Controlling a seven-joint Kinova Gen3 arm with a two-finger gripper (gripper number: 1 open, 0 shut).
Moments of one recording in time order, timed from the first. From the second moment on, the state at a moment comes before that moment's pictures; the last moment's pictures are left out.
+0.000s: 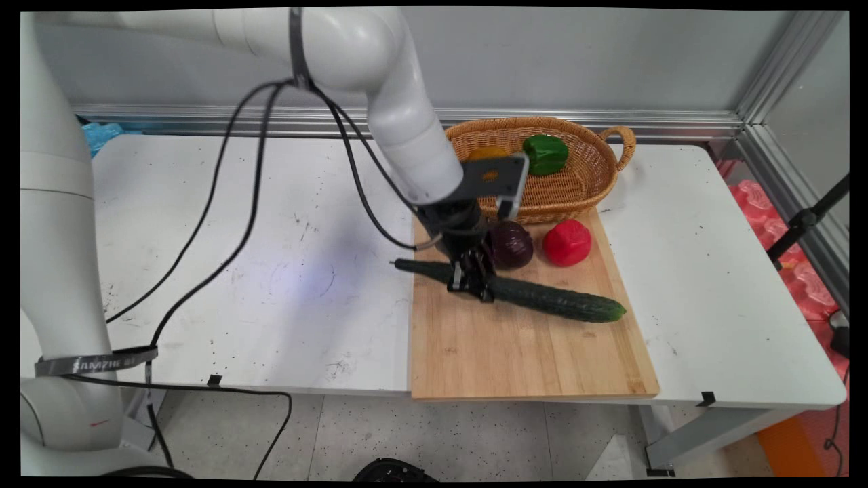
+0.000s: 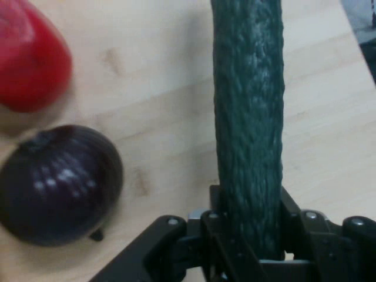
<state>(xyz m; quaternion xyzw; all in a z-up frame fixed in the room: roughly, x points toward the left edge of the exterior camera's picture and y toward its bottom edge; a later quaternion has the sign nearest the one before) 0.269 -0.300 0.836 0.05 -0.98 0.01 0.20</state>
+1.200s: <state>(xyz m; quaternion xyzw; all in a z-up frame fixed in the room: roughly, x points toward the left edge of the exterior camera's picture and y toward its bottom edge) 0.293 -0.376 0.968 0.19 -0.95 0.11 0.22</state>
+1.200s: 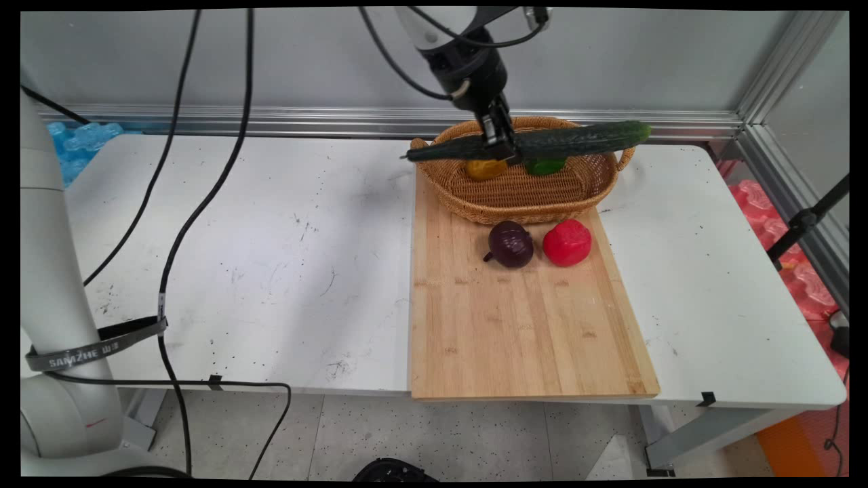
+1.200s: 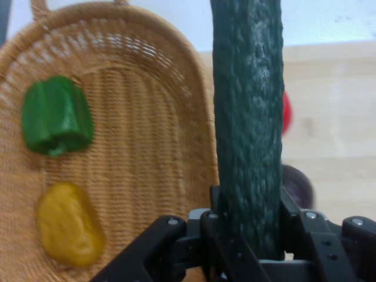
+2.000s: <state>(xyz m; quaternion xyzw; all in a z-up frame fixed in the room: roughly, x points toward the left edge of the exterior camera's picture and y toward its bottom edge) 0.262 -0.457 0.892 0.17 -0.95 0.12 0.22</state>
